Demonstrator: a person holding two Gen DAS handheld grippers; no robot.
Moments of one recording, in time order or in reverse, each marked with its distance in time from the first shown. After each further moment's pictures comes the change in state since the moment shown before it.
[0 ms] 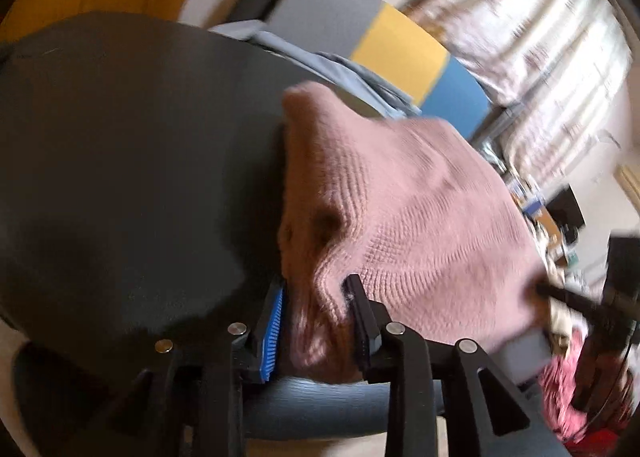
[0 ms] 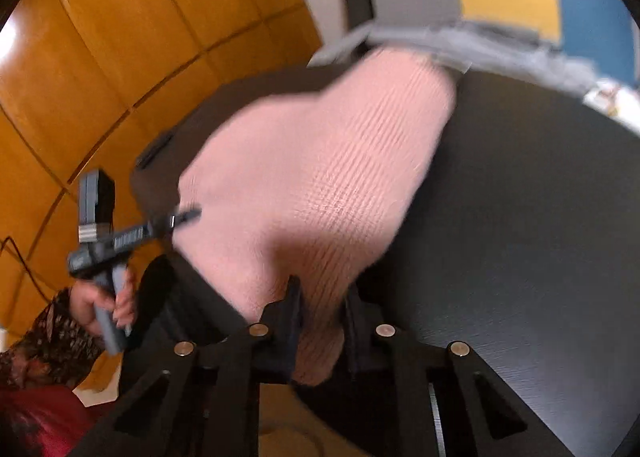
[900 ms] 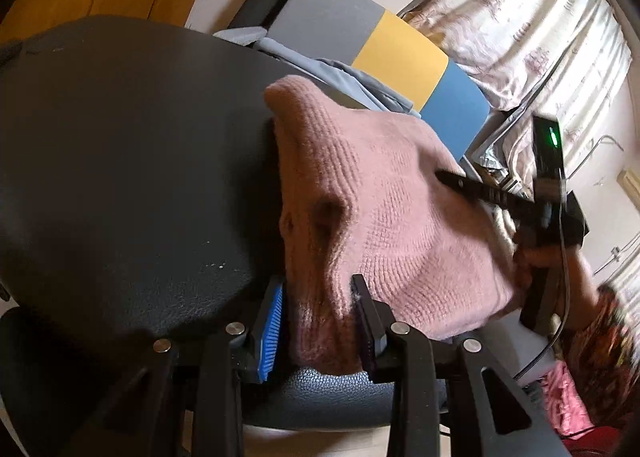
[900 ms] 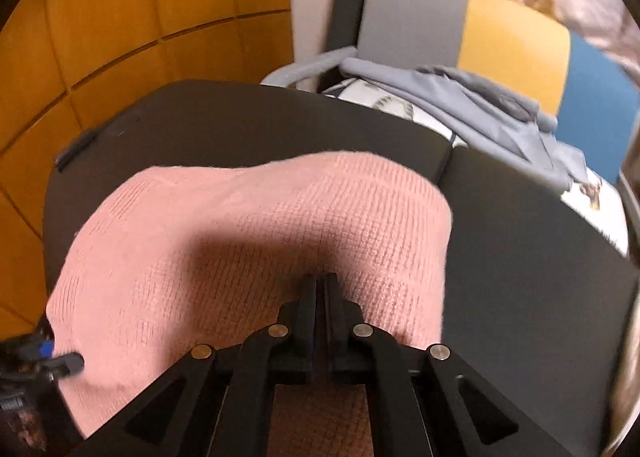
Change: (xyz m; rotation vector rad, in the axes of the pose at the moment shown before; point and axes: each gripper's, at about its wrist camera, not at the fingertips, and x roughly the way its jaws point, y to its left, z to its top) left arm -0.004 -0.001 -0.011 -0.068 -0.016 -0.008; right arm 0.118 -0.038 0.115 -0.162 -0.035 -0.212
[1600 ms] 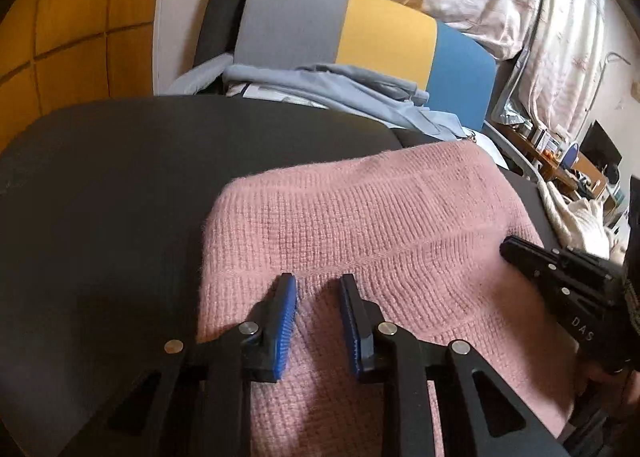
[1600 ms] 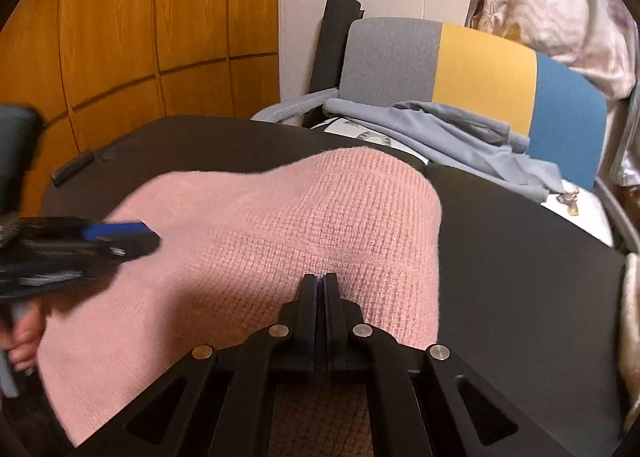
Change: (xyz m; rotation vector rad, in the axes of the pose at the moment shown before) left arm 0.095 -0.051 0.088 0.280 0.002 0.170; right arm -0.023 0.012 -0.044 0.025 -0.182 -0.058
